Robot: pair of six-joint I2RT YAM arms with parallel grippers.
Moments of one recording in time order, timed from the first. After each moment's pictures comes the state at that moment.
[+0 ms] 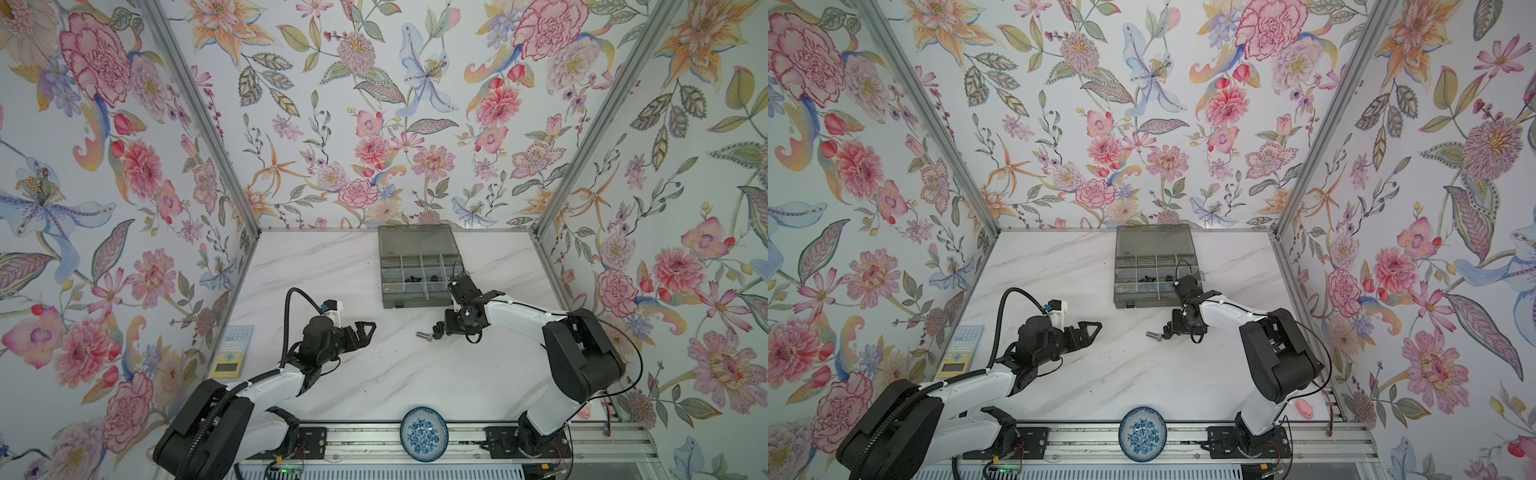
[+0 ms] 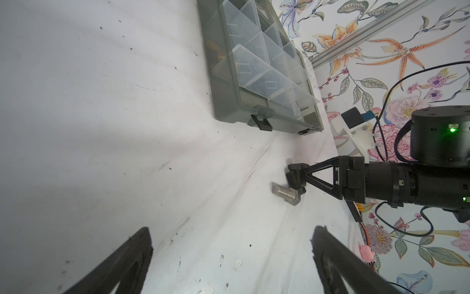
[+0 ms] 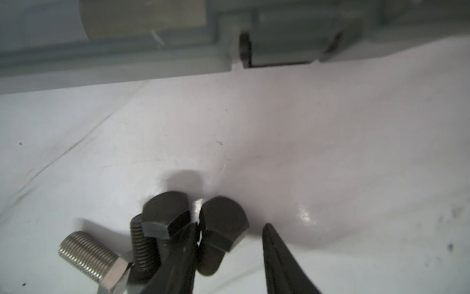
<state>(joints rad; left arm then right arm) -0.46 1.21 0.28 0.44 0.26 -0.77 0.47 1.70 0.96 -0.53 -0.01 0.47</state>
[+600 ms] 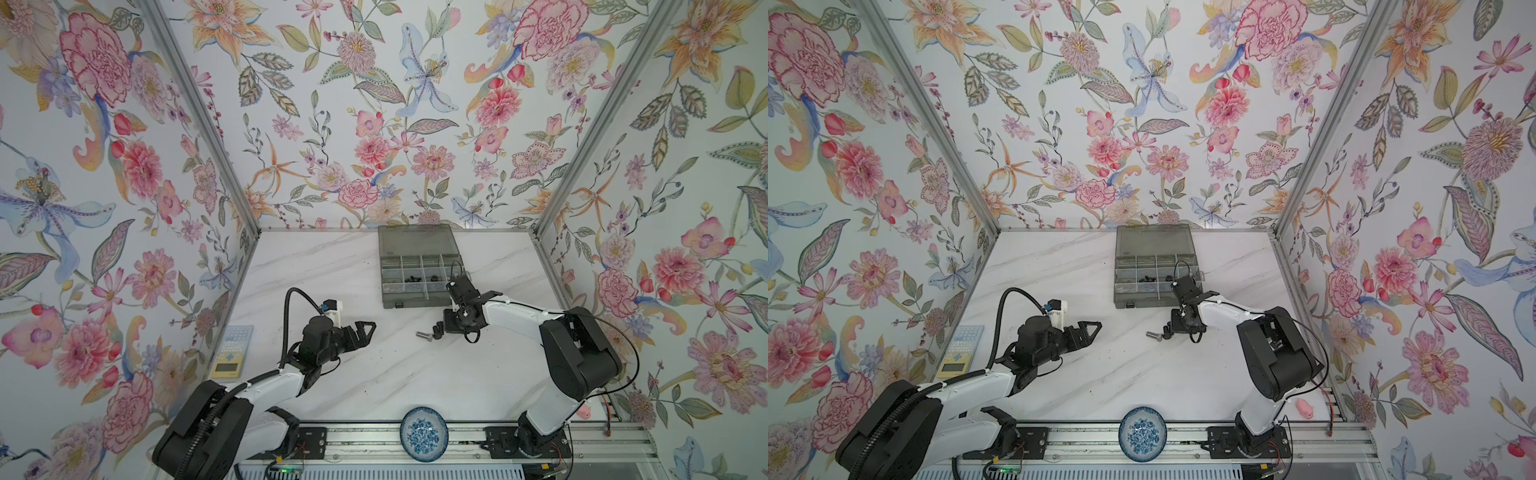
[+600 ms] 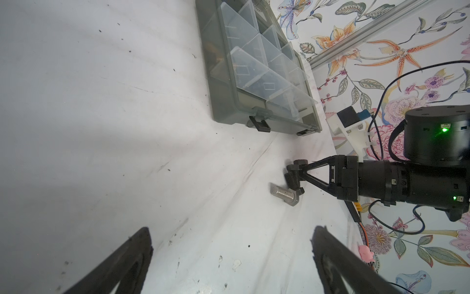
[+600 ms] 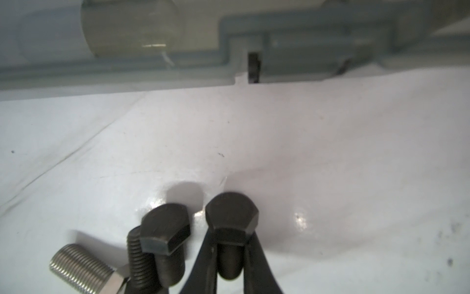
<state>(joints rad) -0.46 1.20 0.28 0.44 0.26 -0.77 0.48 1.71 0.96 -0.50 0.02 0.45</state>
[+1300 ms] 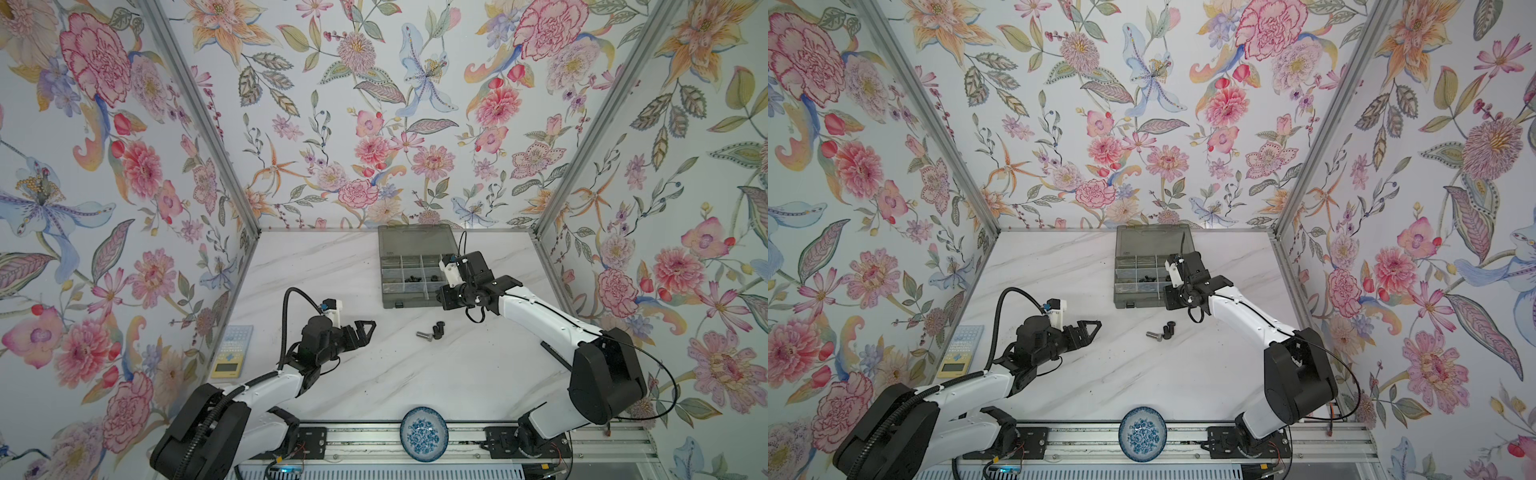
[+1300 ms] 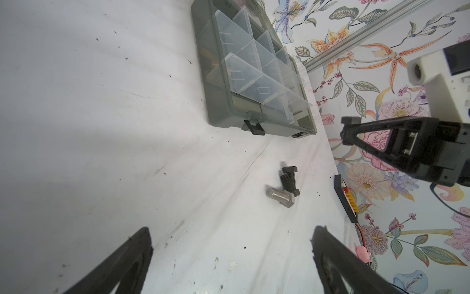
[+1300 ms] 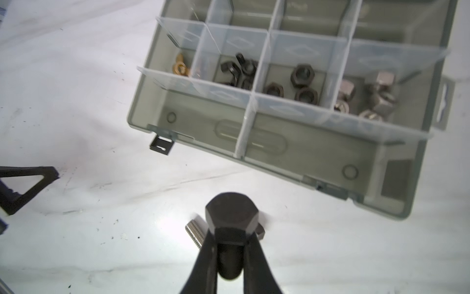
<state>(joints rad) -0.46 1.18 0.28 0.44 0.26 -0.77 0.48 1.56 1.17 -0.52 -0.15 0.17</state>
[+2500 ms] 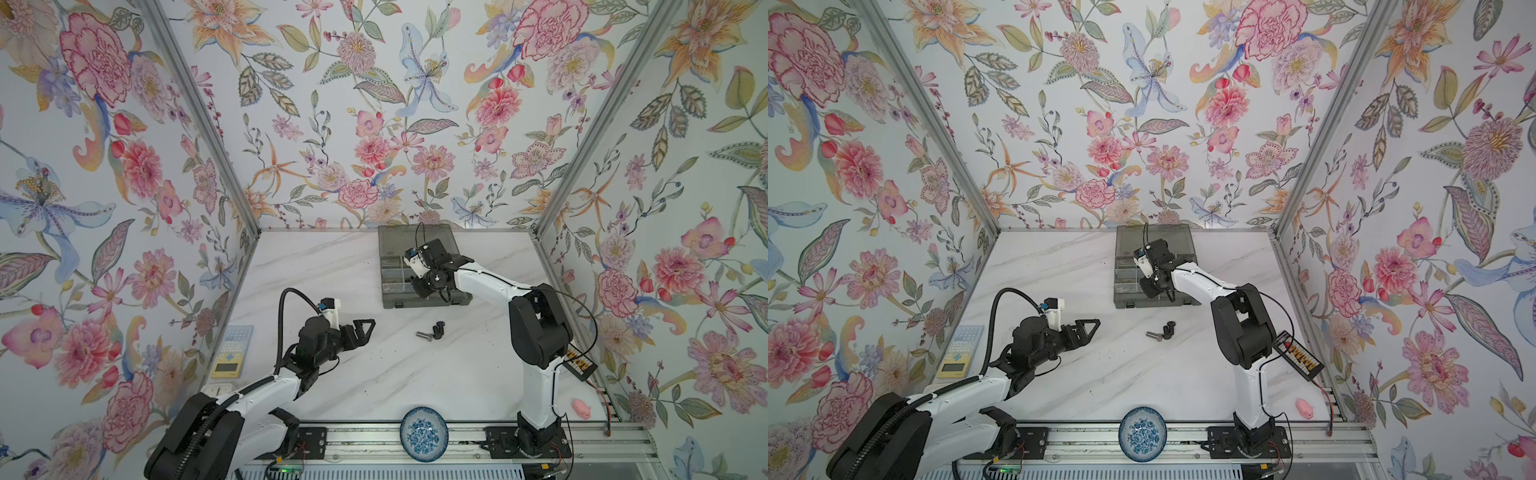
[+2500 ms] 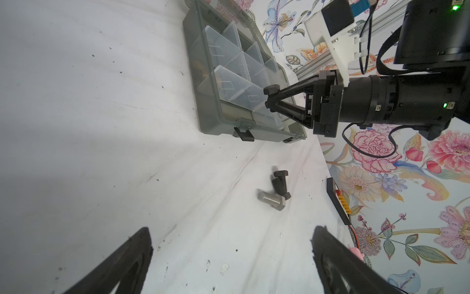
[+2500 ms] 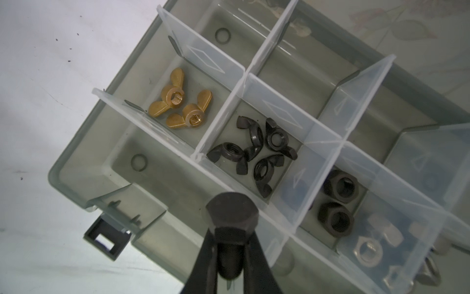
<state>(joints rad) -0.46 1.13 0.27 0.44 0.26 -0.77 0.55 2.01 1.53 -0.55 -0.05 -0.13</state>
